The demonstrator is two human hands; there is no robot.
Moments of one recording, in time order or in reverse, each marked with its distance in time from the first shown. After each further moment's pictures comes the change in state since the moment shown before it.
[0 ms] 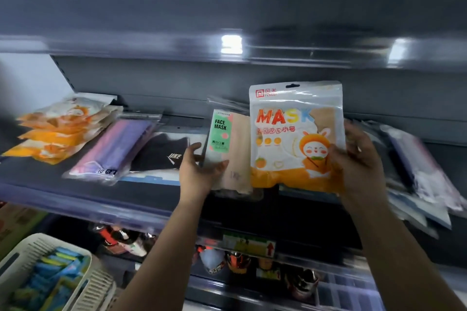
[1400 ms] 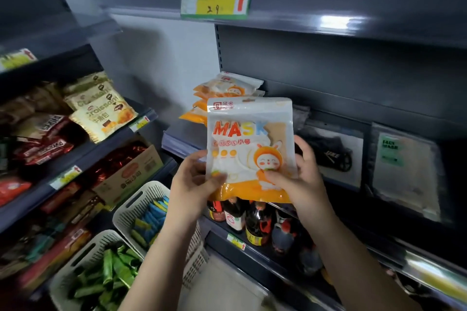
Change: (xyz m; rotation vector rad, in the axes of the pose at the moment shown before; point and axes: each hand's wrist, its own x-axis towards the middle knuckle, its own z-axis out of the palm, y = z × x) left_hand -0.023 -0.051 -0.317 -0.294 0.136 -0.063; right_hand -0.178 0.046 0.311 0.000 -0.655 0.281
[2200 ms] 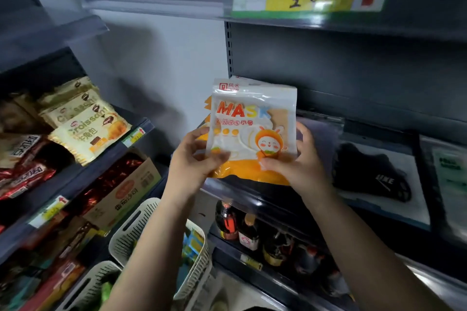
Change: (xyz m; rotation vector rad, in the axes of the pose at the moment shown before) left_hand 0.149 0.002 -0.046 0.015 -0.124 -0.005; right_hand 0.115 0.011 0.075 -0.265 0.087 0.023
